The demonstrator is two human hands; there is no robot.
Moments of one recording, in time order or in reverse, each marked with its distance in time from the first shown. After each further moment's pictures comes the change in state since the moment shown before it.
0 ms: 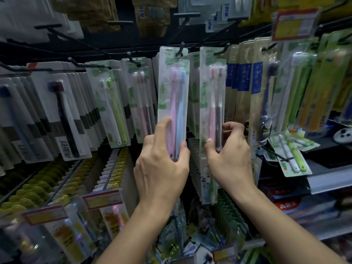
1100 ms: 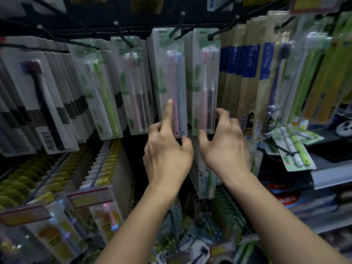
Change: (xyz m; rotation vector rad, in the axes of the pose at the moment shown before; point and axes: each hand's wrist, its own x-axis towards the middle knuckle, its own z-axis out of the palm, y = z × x) left_hand 0.020 -0.010 0.045 0.062 -0.160 -0.156; right_hand 0.017 0.005 0.023 -0.307 -0.057 0.017
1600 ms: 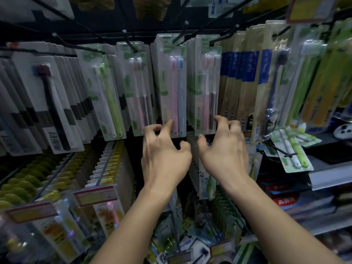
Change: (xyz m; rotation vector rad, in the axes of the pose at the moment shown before) left_hand 0.000 -0.009 -0.010 -0.023 -0.053 -0.054; right_hand -0.009 -0.003 -0.004 -0.022 -0.033 0.008
